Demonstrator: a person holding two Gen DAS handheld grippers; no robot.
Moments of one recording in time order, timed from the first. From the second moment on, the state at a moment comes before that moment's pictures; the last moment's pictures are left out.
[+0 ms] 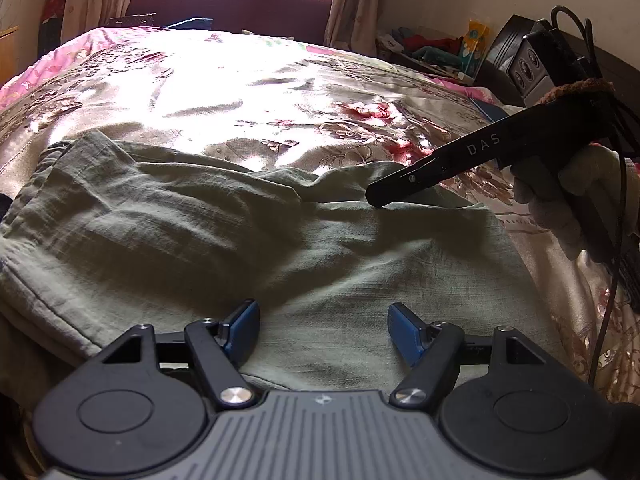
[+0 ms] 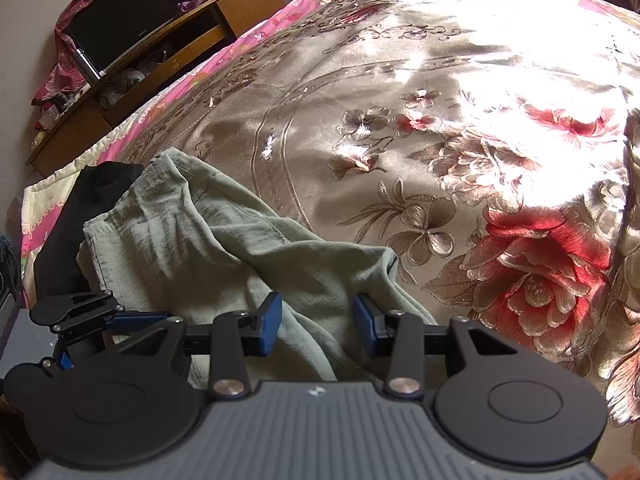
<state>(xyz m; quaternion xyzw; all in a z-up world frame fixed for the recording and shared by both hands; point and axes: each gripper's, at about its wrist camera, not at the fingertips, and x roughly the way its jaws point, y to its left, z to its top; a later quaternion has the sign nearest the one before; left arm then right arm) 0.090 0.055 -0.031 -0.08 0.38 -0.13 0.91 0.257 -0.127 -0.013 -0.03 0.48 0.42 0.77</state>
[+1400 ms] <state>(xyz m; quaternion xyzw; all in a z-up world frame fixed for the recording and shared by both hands) 0.090 0.052 -0.033 -0.07 0.38 -0.14 0.91 0.259 -0.138 -0.009 0.00 0.45 0.33 0.83</state>
